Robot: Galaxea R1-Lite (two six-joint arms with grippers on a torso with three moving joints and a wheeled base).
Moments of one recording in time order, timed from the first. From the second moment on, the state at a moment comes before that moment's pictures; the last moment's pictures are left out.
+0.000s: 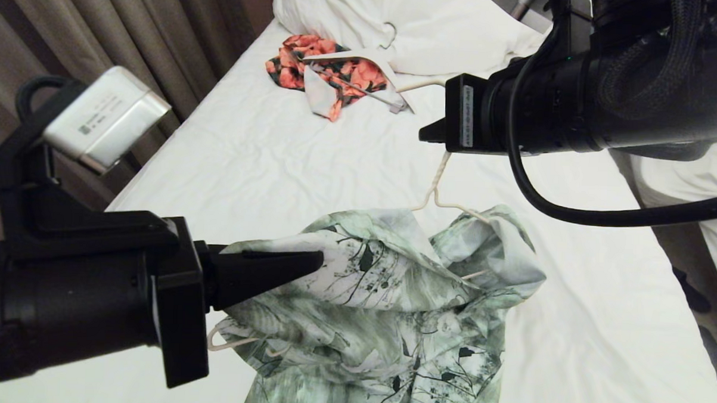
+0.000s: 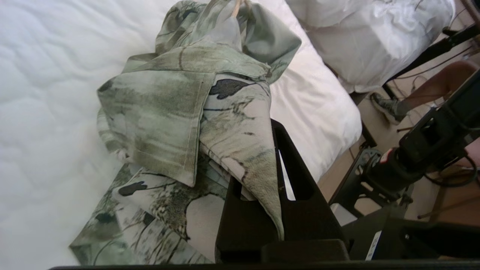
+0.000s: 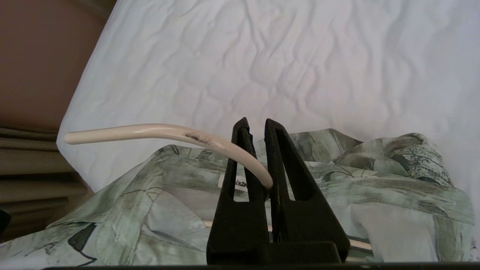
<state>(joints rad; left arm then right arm) -0.93 1.18 -0.91 -0.03 -0.02 -0.17 0.79 1.76 -1.90 0.45 -0.11 0.27</state>
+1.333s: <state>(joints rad) -0.82 1.13 -1.08 0.35 -0.01 -0.07 0.77 1.73 -1.92 0.45 -0.16 0.19</state>
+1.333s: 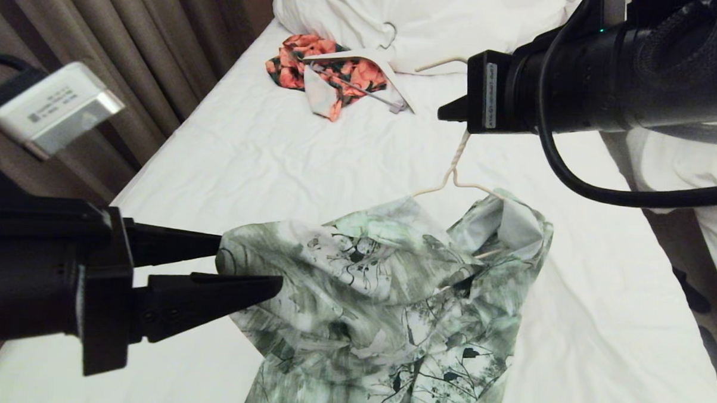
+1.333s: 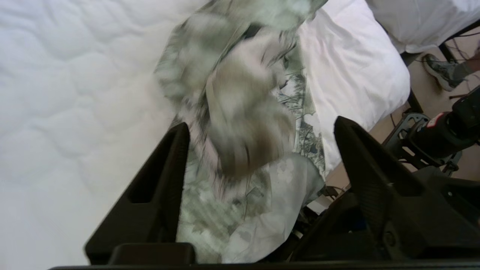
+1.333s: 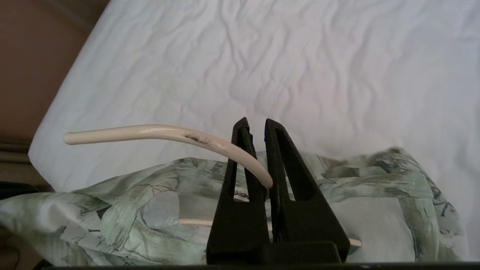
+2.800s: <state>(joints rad) -0.81 0.98 -1.05 0.33 0.17 -0.17 0.85 1.65 -1.97 0.03 -0.34 -0.16</state>
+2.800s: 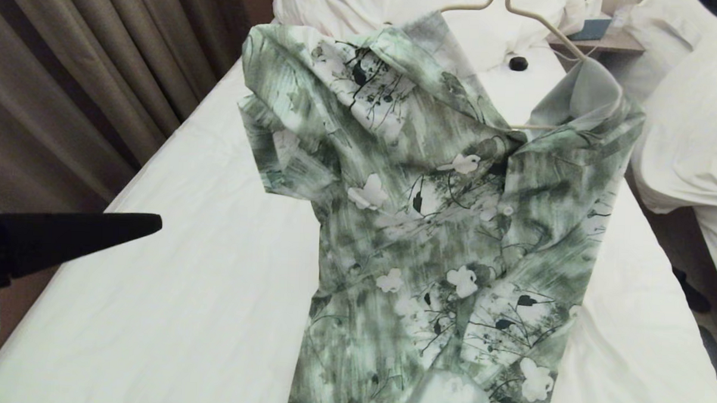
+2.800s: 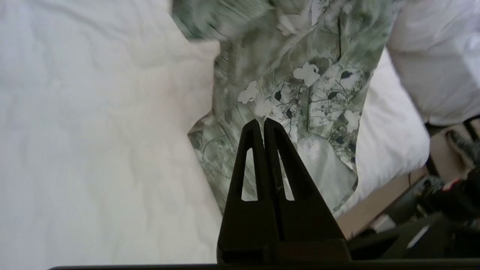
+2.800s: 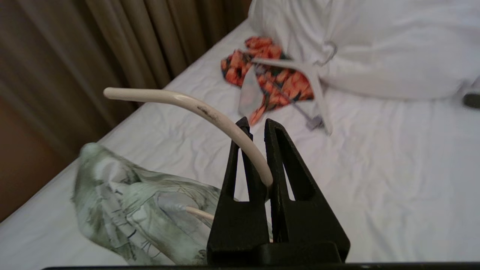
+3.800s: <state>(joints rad) -0.90 1.42 -1.06 -0.35 0.33 -0.19 0.74 1.72 -1.97 -0.15 -0.34 -0.18</state>
